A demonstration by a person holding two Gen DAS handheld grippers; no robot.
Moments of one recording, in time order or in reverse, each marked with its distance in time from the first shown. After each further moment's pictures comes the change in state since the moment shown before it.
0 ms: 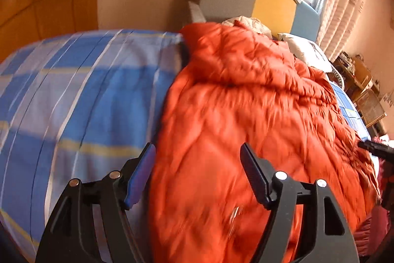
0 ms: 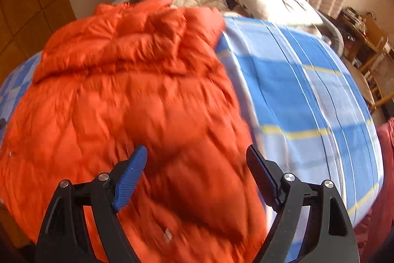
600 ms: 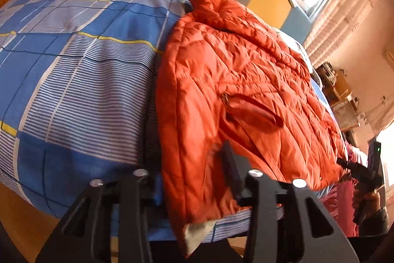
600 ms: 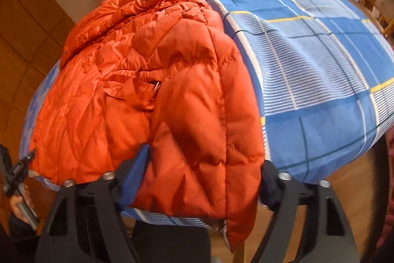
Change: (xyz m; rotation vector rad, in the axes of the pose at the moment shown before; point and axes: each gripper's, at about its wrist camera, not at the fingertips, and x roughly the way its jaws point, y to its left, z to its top) left arm -0.034 0.017 -0.099 -0.136 0.083 -0.189; right arm -0.033 -0.036 -0.121 0.238 0.081 0.231
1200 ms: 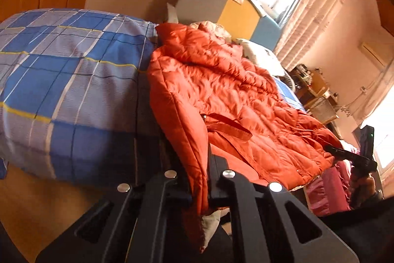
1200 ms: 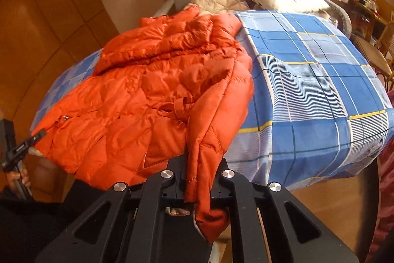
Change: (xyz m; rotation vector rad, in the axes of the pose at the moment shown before) left arm -0.112 -0.015 -0.034 0.079 -0.100 -0.108; right arm -0.107 0.041 -0.038 -0.228 -0.121 0.065
